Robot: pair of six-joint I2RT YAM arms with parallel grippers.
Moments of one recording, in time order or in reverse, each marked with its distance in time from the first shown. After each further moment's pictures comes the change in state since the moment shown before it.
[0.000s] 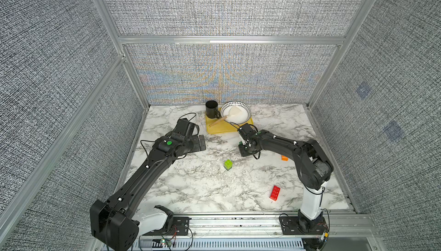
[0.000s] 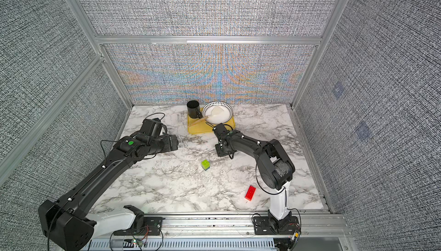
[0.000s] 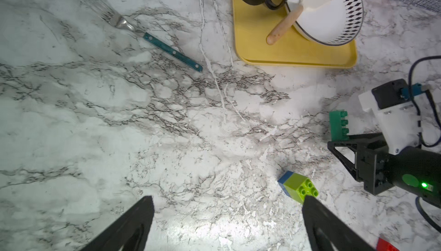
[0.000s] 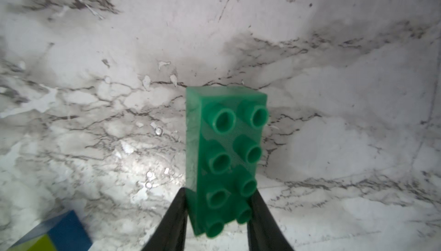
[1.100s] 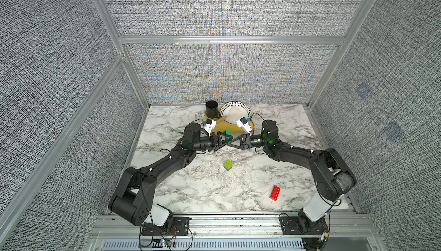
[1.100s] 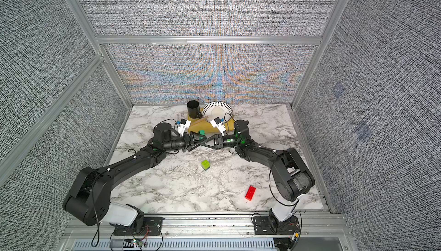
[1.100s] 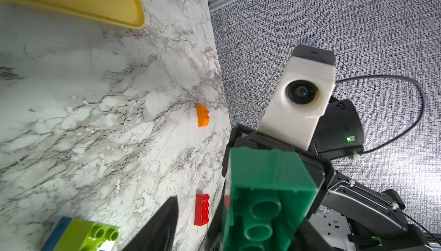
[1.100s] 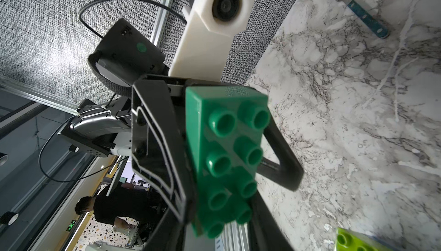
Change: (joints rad) left arm -0.018 0.240 -0.305 1.125 0.896 -0.479; right arm -0.153 -0.249 -0.433 1.295 -1.271 0.650
